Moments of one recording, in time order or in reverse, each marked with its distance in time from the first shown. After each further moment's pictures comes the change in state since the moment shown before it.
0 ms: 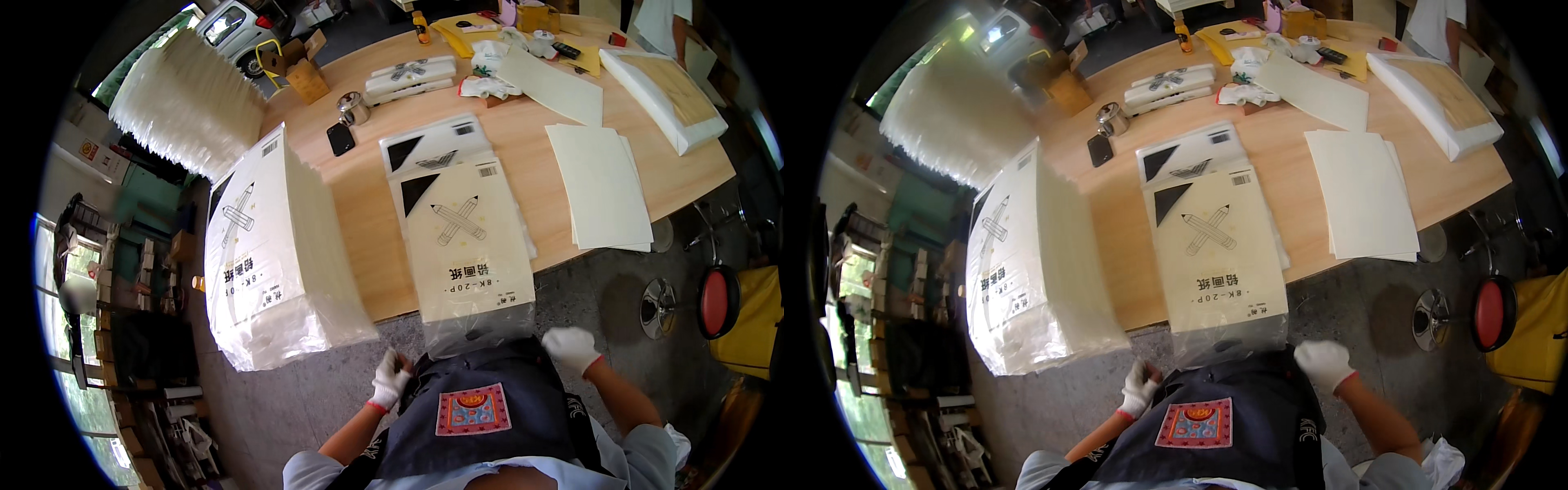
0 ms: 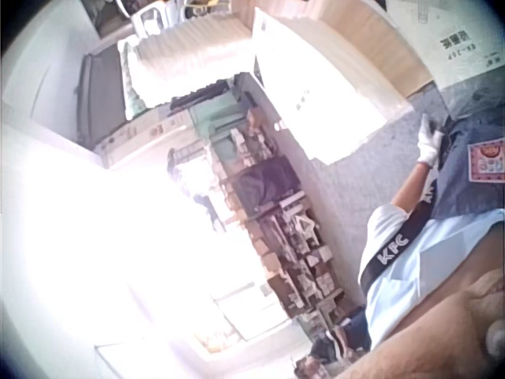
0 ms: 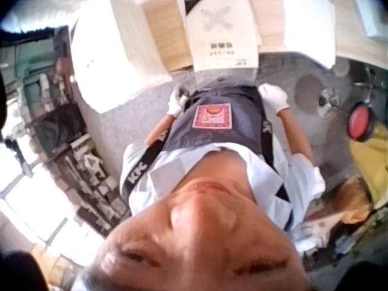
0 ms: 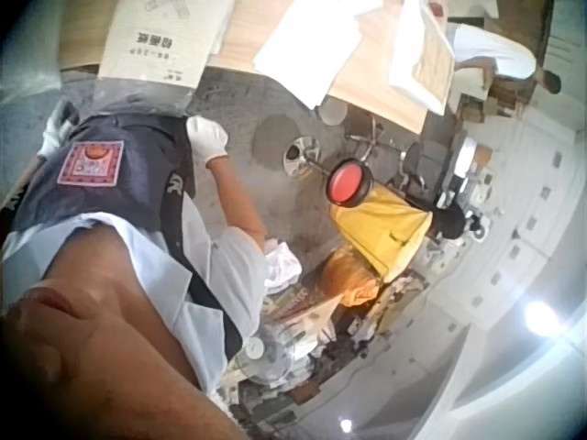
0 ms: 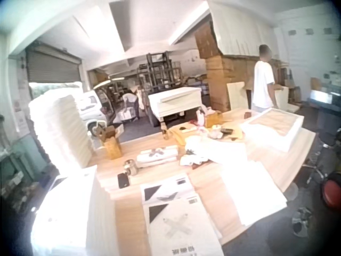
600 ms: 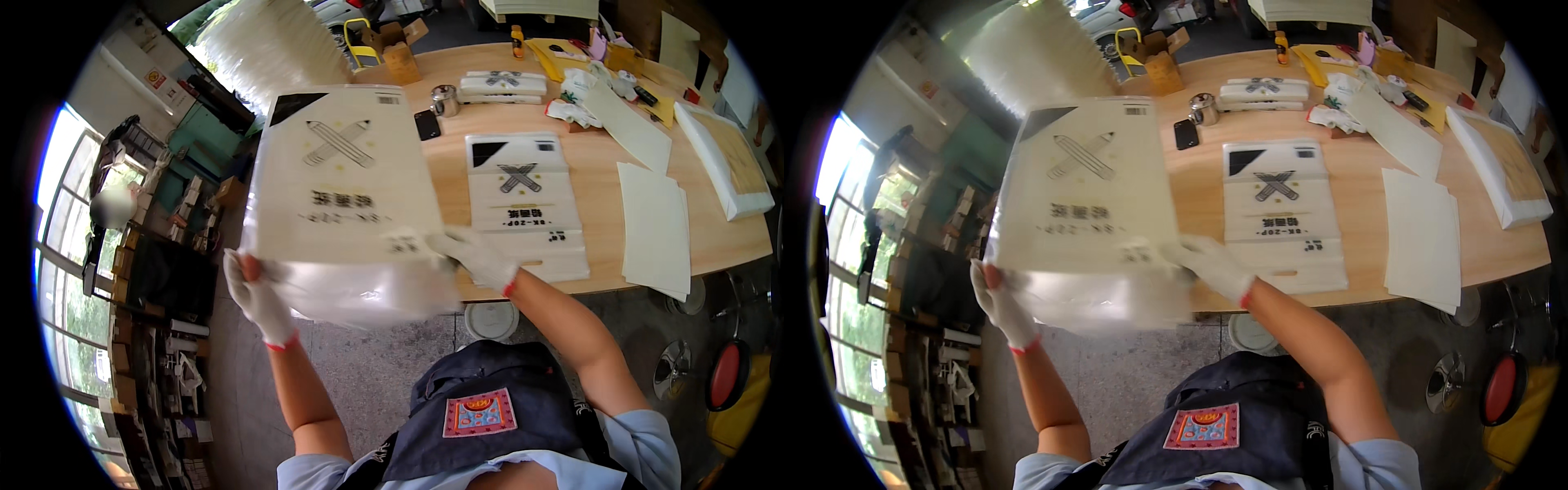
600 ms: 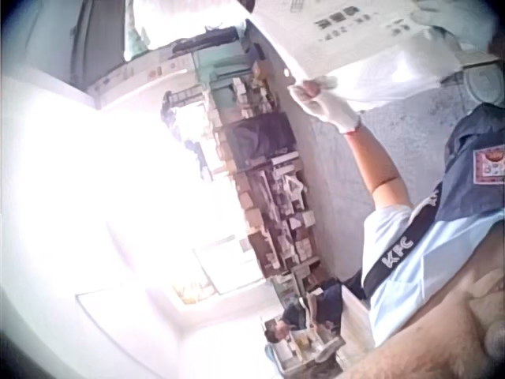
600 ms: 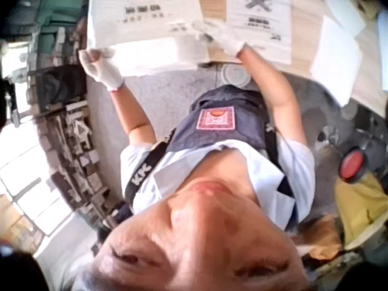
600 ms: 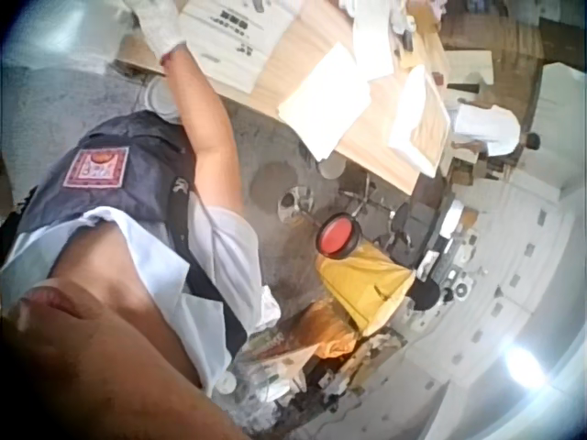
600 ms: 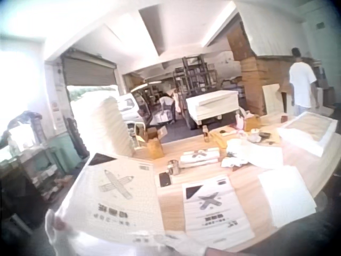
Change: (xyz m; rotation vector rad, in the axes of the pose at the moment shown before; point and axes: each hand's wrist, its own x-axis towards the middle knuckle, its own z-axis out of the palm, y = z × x) left_hand -0.007 0.213 -0.217 -0.338 1.026 0.693; right_hand 0.206 -0.272 -0.080 1.302 -0.475 -0.336
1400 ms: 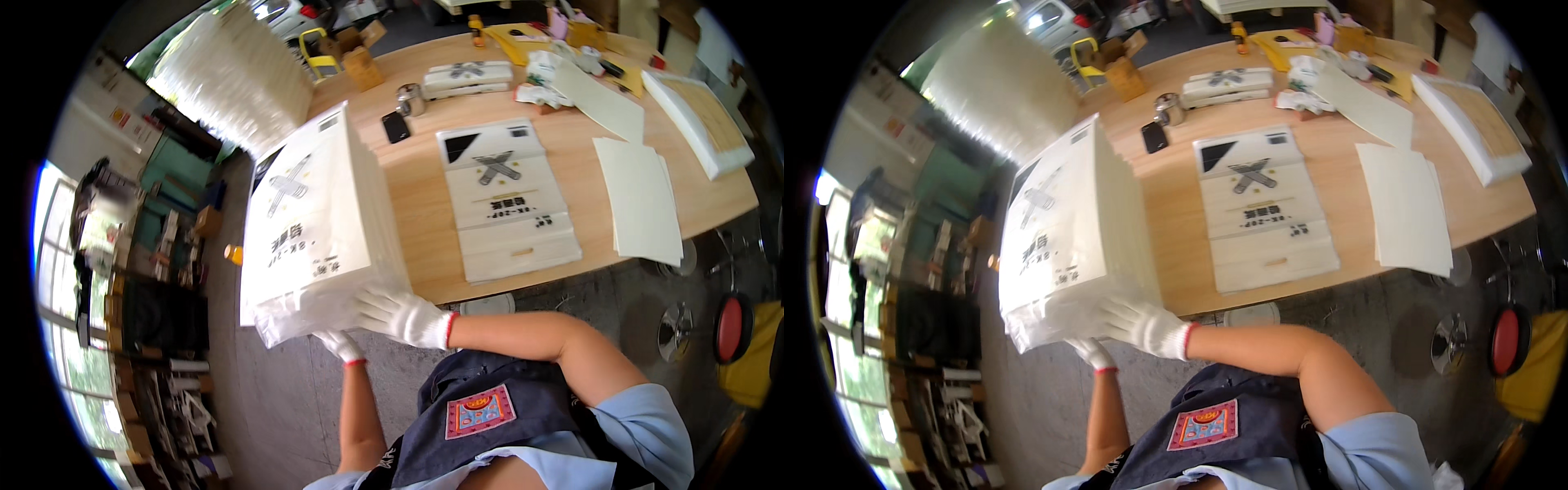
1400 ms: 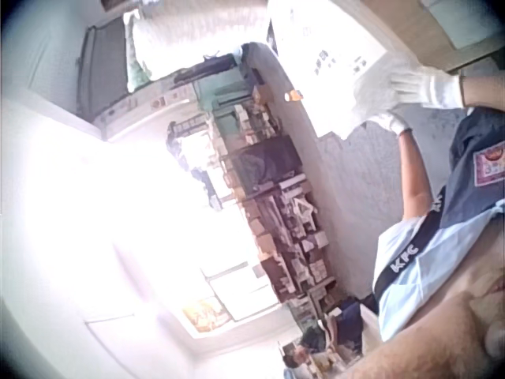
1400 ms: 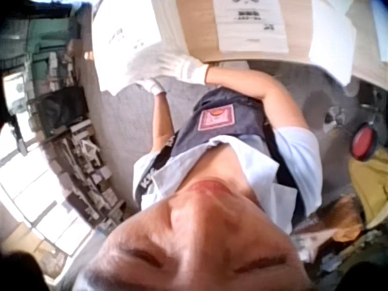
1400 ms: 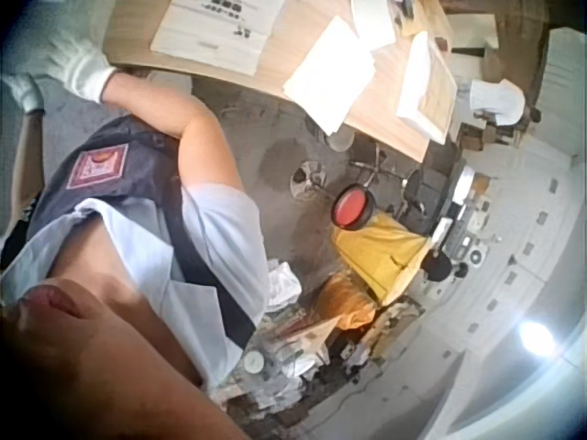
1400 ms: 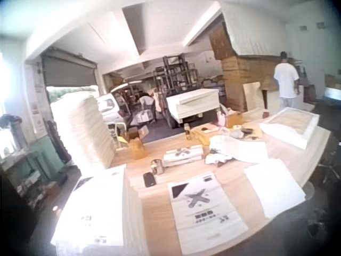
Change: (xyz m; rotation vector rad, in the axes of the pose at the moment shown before) left_hand -0.136 -0.240 -0.055 0.375 0.067 -0.326; right_hand 0.029 0.105 0.080 -1.550 0.182 -1.004
